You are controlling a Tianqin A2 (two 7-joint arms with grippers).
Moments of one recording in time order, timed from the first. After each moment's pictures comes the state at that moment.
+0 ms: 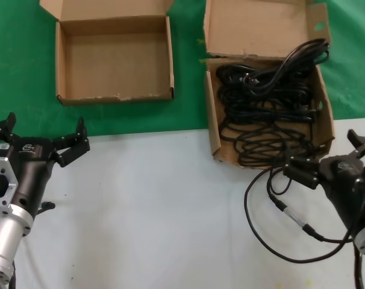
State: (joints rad) left arm -0.03 -0.30 1.61 -1.59 -1.78 0.03 -0.02; right arm -0.01 0.31 -1.61 1.61 1.78 -0.01 -0.02
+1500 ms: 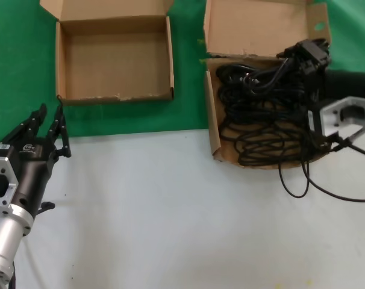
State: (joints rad) left arm -0.03 -0.30 1.61 -1.59 -1.78 0.03 -0.02; right arm 0.77 0.68 -1.98 1.49 1.06 -0.77 -0.31
